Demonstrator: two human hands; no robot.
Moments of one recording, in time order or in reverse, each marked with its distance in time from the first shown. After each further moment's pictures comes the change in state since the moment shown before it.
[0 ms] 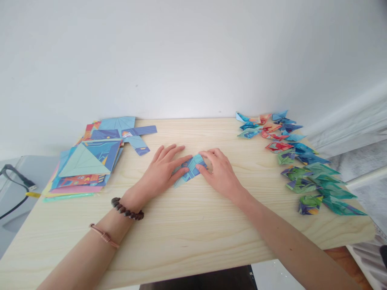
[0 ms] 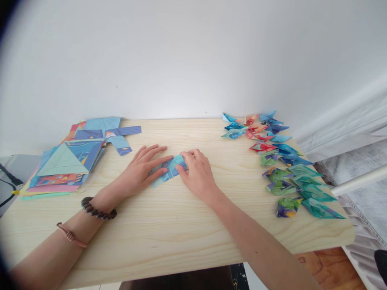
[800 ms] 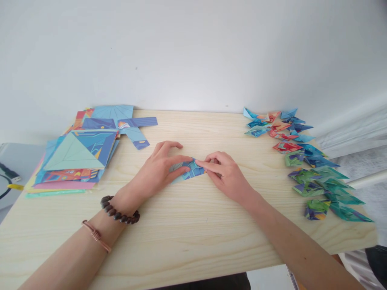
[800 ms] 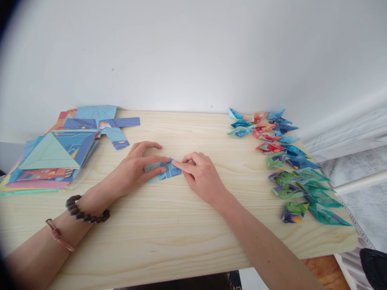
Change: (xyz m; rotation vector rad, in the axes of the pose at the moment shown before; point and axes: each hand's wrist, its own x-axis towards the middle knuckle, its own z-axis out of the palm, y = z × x) left_hand -0.004 -0.007 0.000 -0.174 0.143 -0.009; right_hand -0.007 0.009 -0.006 0.018 -0.086 -0.298
